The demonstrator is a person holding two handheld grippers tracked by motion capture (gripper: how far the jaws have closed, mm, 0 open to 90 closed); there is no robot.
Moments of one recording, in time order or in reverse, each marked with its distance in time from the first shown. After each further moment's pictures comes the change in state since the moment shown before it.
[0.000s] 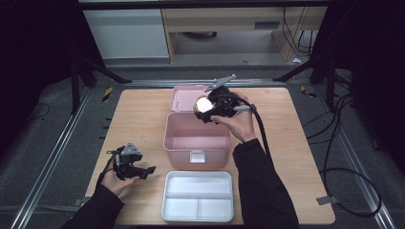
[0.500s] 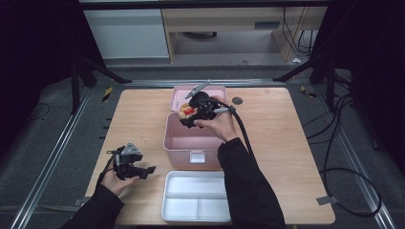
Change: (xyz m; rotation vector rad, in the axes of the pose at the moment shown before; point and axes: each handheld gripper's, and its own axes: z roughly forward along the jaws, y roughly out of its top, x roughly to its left) left arm 0.000 0.000 0.001 0.003 0.000 0.000; right arm 0.017 0.006 0.059 0.085 0.070 -0.055
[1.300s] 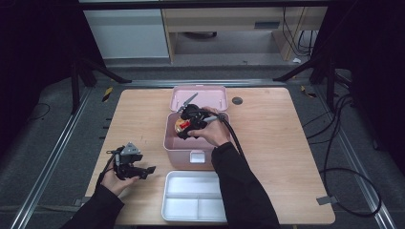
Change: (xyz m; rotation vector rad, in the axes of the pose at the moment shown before) left arm 0.000 0.000 -0.001 -0.003 -0.002 0.002; right arm 0.011 -0.019 0.052 0.156 0.050 -0.036
